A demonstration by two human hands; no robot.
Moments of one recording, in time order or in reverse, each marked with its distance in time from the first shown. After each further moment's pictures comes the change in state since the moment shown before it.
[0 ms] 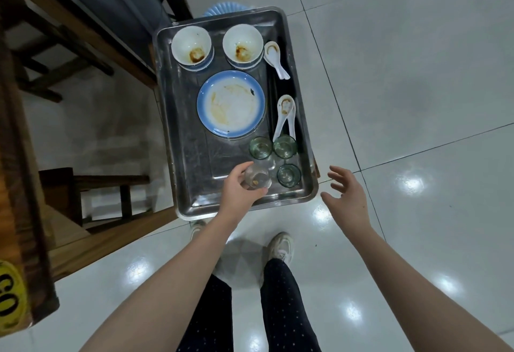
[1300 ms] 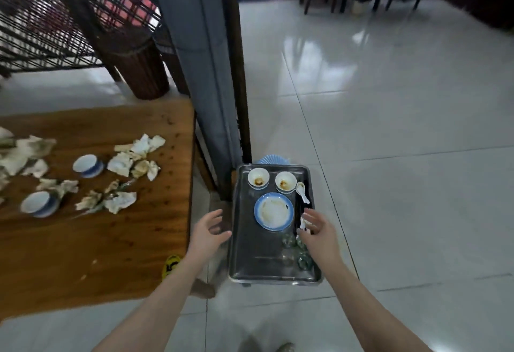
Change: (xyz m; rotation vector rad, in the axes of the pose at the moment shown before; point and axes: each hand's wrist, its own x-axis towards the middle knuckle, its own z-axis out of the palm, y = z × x) left_hand -0.203 0.162 -0.180 0.066 0.268 0.209; right_hand -0.155 -0.255 -0.021 0.129 -0.125 -0.318
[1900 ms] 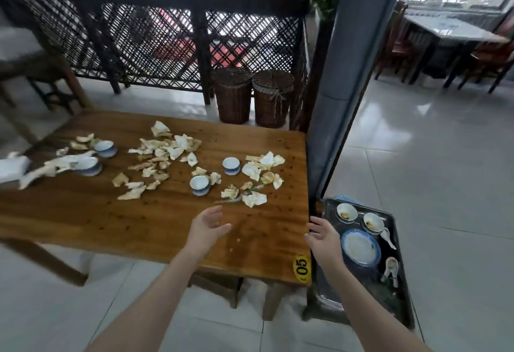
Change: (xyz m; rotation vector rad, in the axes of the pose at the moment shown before) left_hand -0.097 -0.081 -0.333 -0.246 0.234 0.009; right_hand -0.141 -0.105 0.265 -0.054 -0.175 -0.132
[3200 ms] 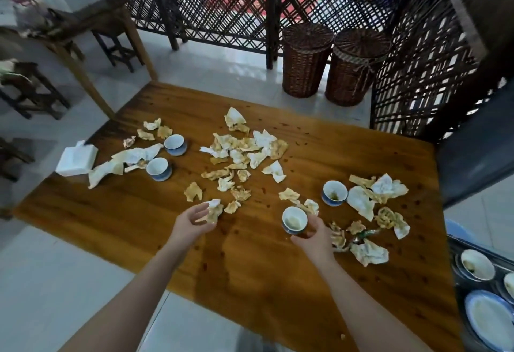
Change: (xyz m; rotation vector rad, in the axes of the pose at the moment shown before) left_hand 0.218 -0.040 -0.265 0.040 0.140 -0.196; right_hand 0.159 -0.039 0.340 -0.197 -0.246 0.163
